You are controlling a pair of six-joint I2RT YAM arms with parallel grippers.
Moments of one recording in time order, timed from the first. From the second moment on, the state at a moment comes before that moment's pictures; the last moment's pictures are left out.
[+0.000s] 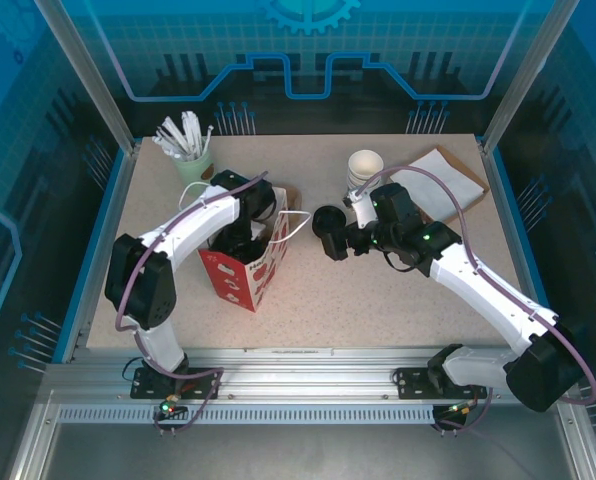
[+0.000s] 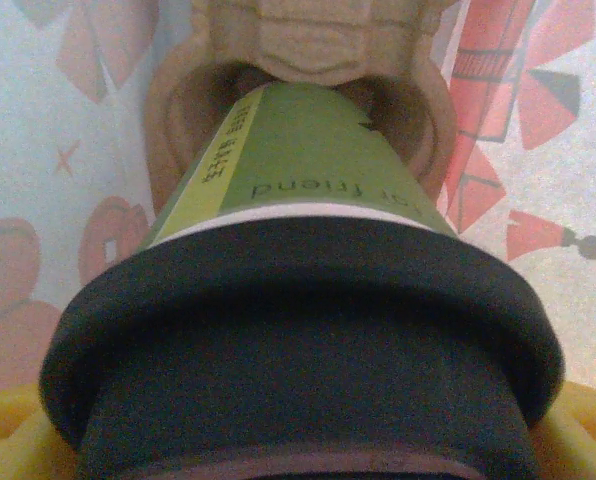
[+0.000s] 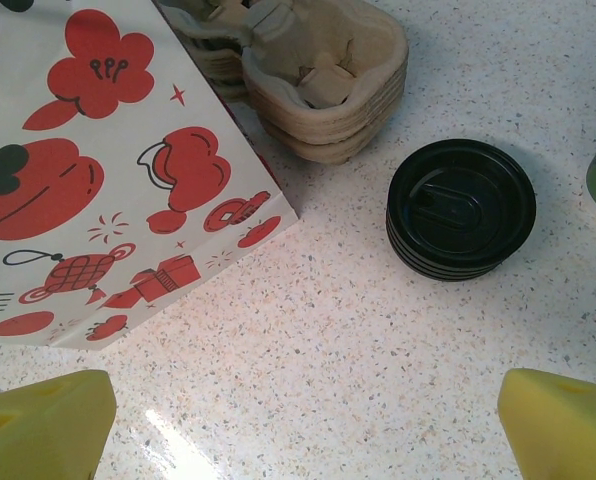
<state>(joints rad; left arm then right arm) -0.47 1.78 1.50 -1.50 0.02 -0.24 0.56 1.23 1.05 -0.56 -0.18 0.14</state>
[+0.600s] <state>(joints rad) -0.47 1.83 1.52 -1.49 0.02 -0.24 0.57 1.25 1.05 -0.56 -0.18 0.13</state>
